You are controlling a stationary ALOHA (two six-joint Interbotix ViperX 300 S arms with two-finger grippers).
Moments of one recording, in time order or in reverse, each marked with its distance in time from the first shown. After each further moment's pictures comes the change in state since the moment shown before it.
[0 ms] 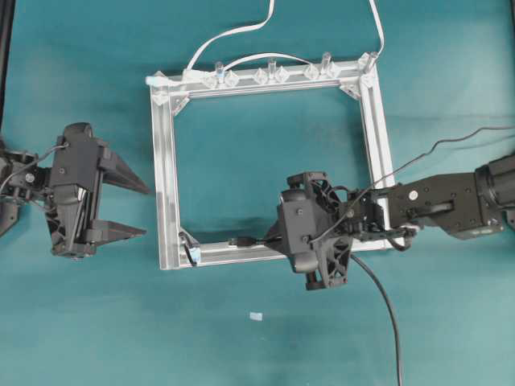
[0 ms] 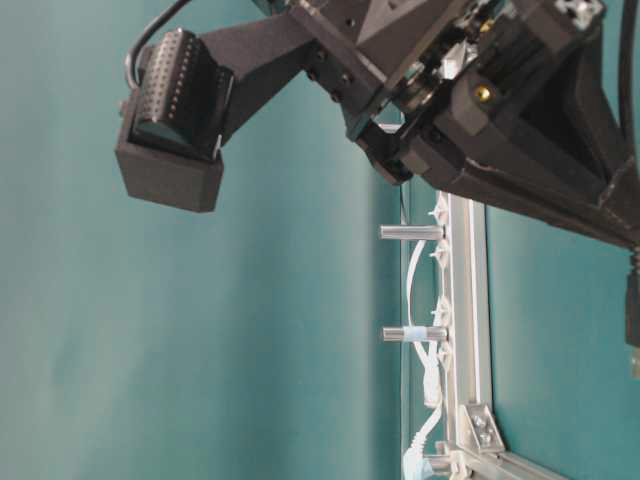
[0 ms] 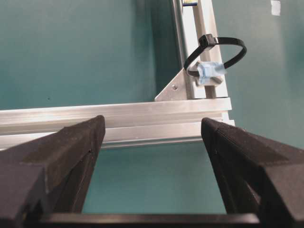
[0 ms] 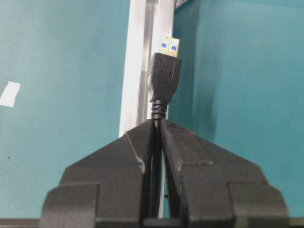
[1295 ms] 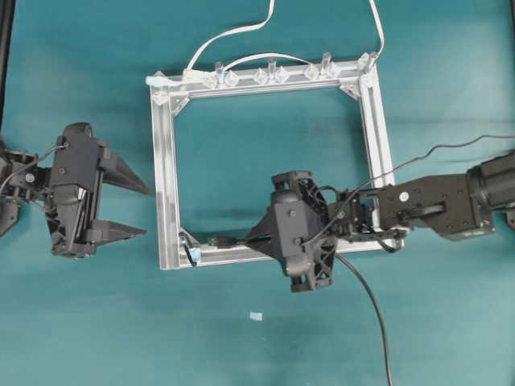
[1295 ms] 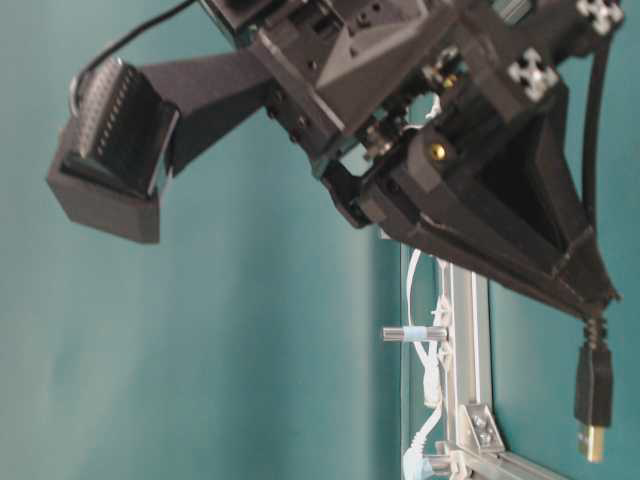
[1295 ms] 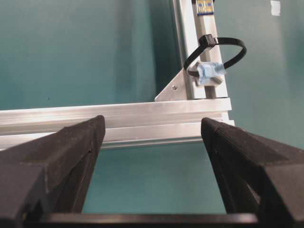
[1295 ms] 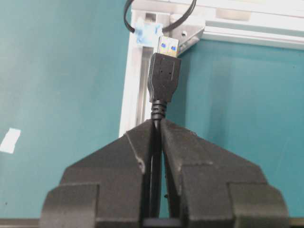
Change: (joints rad) left arm 0.000 0.000 -0.002 -0.002 0.000 -0.002; right arm 0.000 0.026 -0.063 -0.032 -0.051 -0.002
